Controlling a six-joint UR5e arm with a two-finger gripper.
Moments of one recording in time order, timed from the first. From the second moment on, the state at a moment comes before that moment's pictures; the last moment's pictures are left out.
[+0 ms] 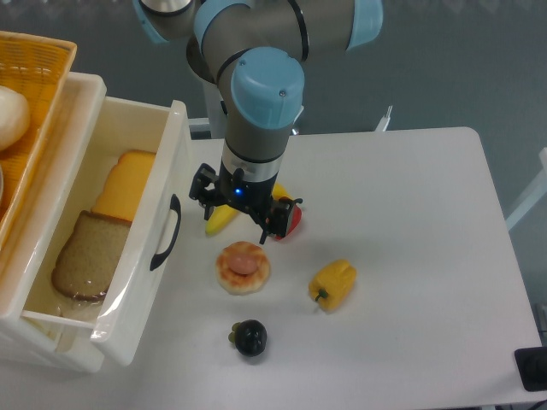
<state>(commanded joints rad) 2.37 -1.80 -1.51 -1.37 1.38 0.76</state>
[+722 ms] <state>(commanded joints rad) 2.37 -1.84 -1.52 -1.19 1.38 0.74</state>
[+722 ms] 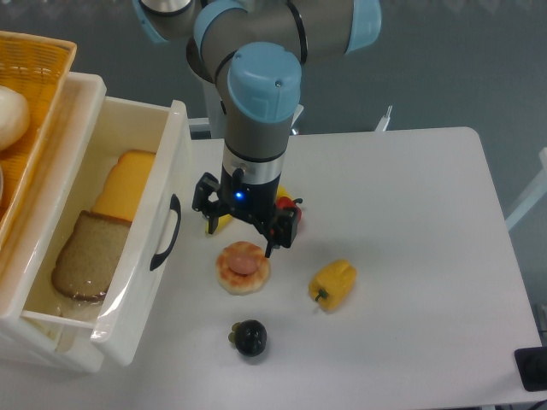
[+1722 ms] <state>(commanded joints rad) 2.38 -1.96 -1.61 -1.11 1.50 0.99</state>
